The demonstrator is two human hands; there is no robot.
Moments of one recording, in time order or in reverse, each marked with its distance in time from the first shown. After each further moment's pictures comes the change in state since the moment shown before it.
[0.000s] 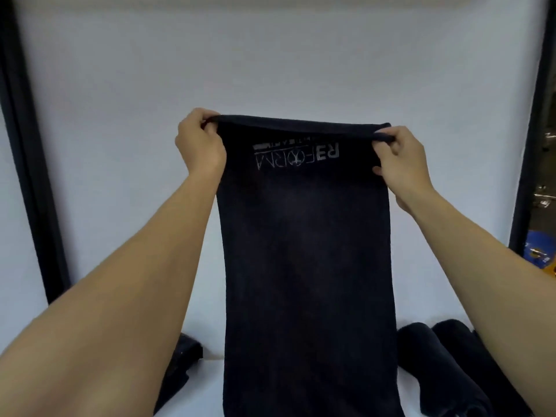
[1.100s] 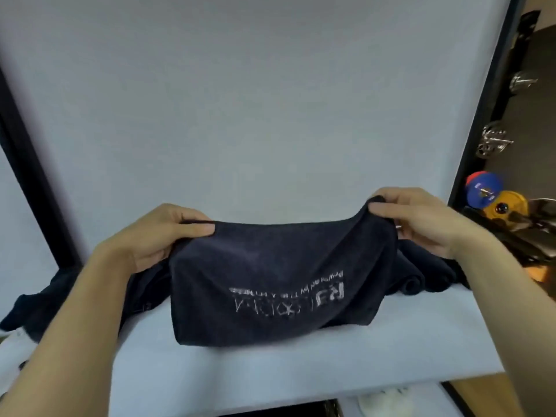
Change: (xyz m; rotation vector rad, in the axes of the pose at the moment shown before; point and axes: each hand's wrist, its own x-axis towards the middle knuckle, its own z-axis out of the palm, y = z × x) left_hand -0.174 -0.077 -0.174 -0.023 -1.134 -0.571; right_hand -0.200 0.010 -0.098 0.055 -0.678 0.510
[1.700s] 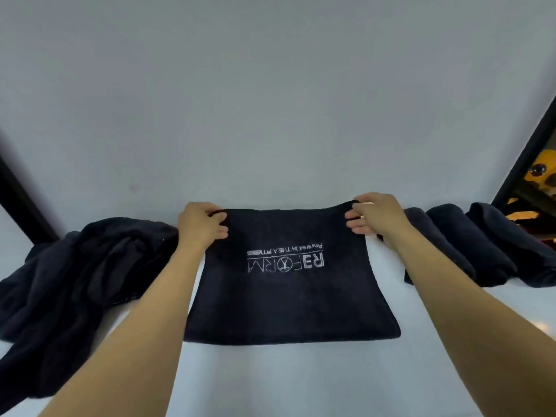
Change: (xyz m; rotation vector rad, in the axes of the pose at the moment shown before) left_hand 0.147 -0.124 0.033 0.119 0.621 -0.205; right_hand 0.155 0.149 0.027 -0.023 0.395 0.384
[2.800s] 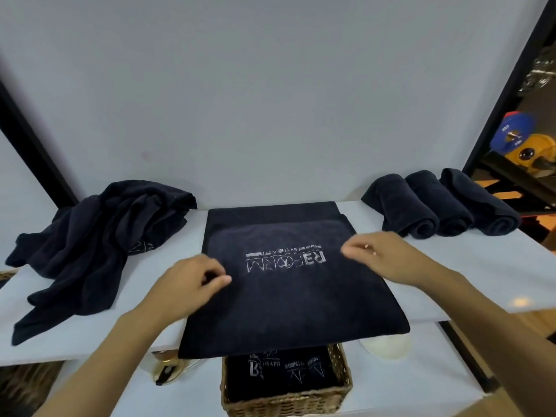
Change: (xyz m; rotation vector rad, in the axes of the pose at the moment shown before) left_hand -0.169 -0.069 -0.064 0.706 -0.386 0.428; right_hand -0.163 0.059 -0.035 -0.701 -0.363 -0.400
